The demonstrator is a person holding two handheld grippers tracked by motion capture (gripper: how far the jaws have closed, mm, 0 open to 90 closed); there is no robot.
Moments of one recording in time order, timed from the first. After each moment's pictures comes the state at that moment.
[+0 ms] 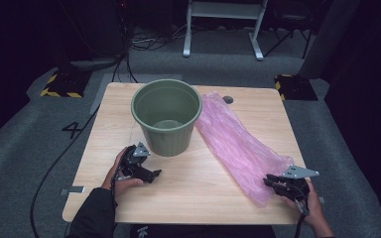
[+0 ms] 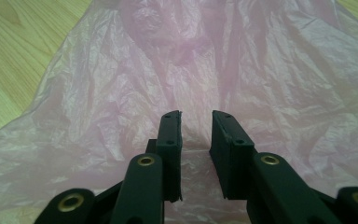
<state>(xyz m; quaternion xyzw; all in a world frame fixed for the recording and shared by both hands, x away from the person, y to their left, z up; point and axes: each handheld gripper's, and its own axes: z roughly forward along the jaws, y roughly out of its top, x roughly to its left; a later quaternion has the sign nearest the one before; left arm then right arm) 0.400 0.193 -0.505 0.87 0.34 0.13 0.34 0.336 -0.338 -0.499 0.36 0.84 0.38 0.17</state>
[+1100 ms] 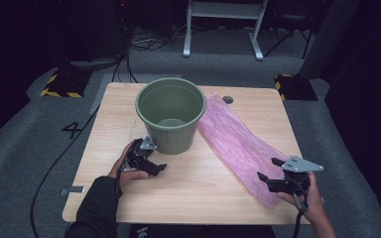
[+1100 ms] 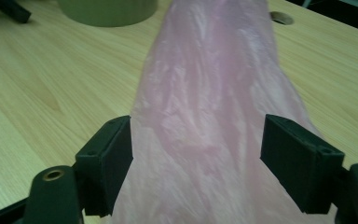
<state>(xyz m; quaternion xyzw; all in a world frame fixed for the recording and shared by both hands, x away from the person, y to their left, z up) 0.424 0.175 -0.504 0.88 0.30 0.12 0.35 0.330 -0.295 -0.435 0.34 0.82 0.40 0.23</state>
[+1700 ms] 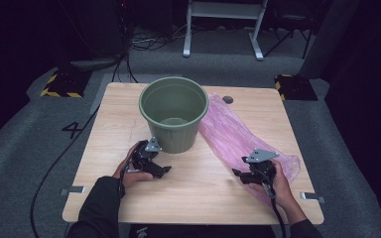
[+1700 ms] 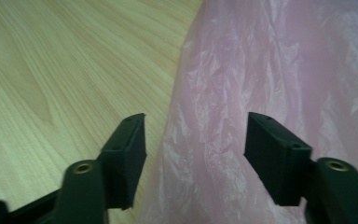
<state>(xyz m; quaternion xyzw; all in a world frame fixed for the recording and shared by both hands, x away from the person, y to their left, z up) 0.415 0.162 -0.504 0.88 0.30 0.11 0.35 0.376 -0.234 -0.472 0.31 0.87 0.34 0.18</state>
